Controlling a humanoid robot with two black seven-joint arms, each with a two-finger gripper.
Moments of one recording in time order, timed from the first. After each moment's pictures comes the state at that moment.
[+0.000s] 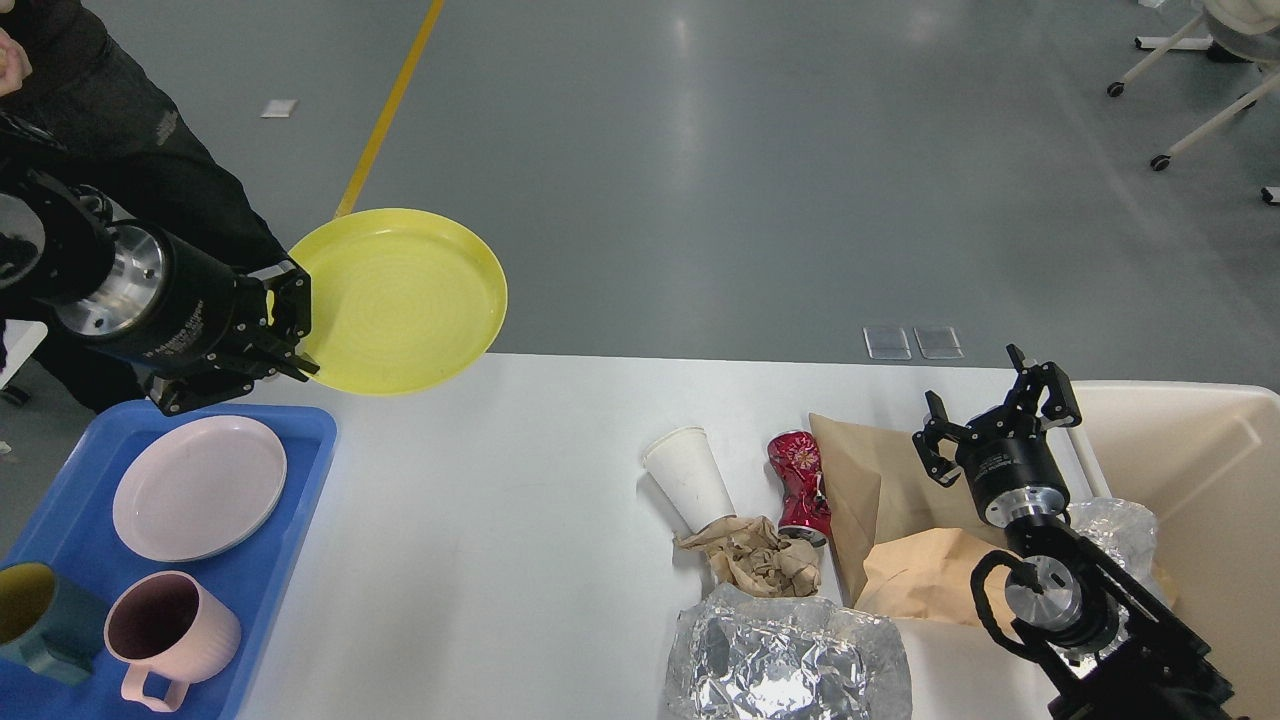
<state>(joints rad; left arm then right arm) -2.42 0.40 1.55 -1.67 -0.78 -0.42 0.16 0.28 -0.19 1.14 0.90 -0.27 0.10 0.38</state>
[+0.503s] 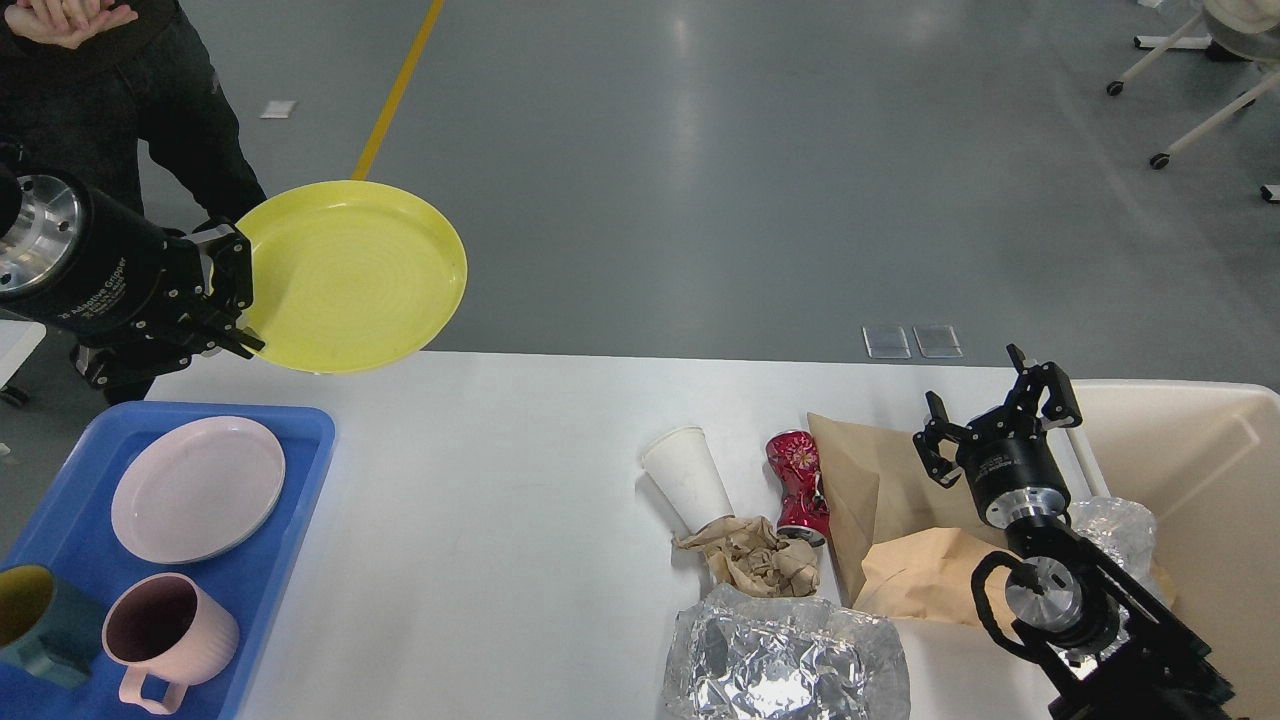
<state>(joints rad) -2.40 0.44 1.68 -1.55 -0.78 -0.55 0.17 0.27 -0.19 1.14 0.90 -0.27 0.10 0.38</state>
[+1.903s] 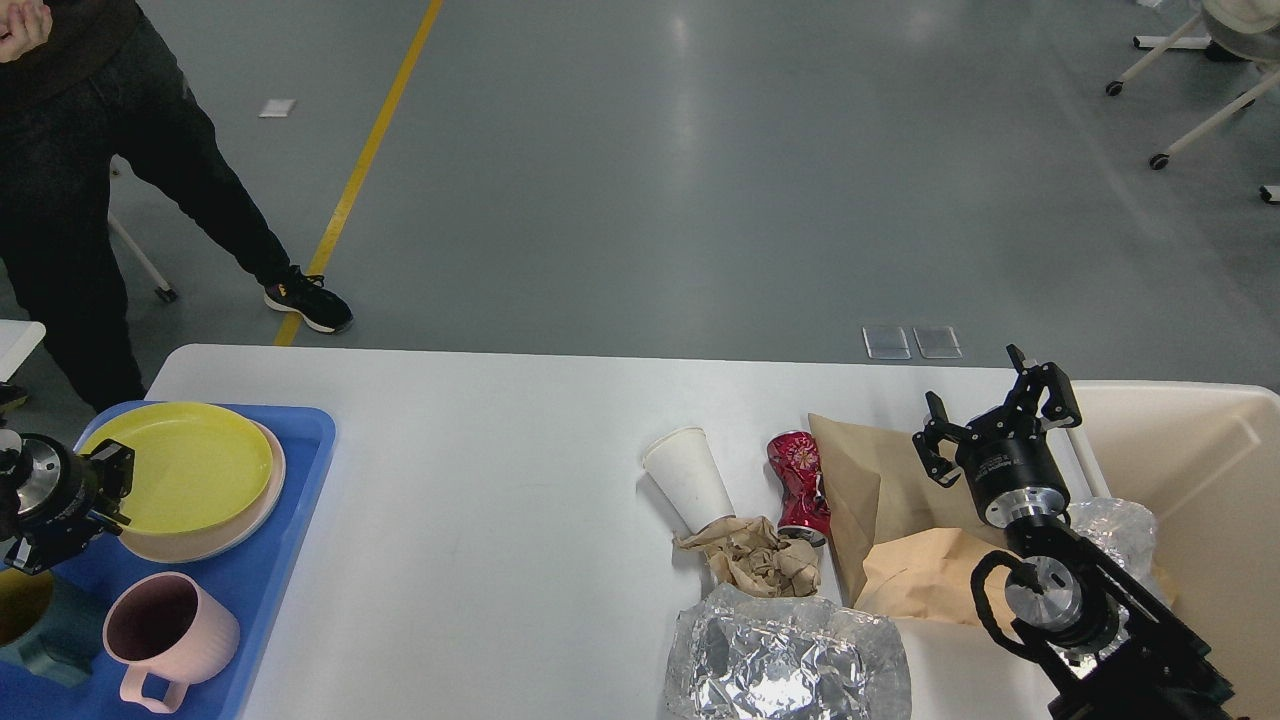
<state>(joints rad) -1.15 0.58 1.06 -0.49 -0.65 -0.43 0.40 0.27 -0.19 1.14 0.90 -0.27 0.10 0.38</state>
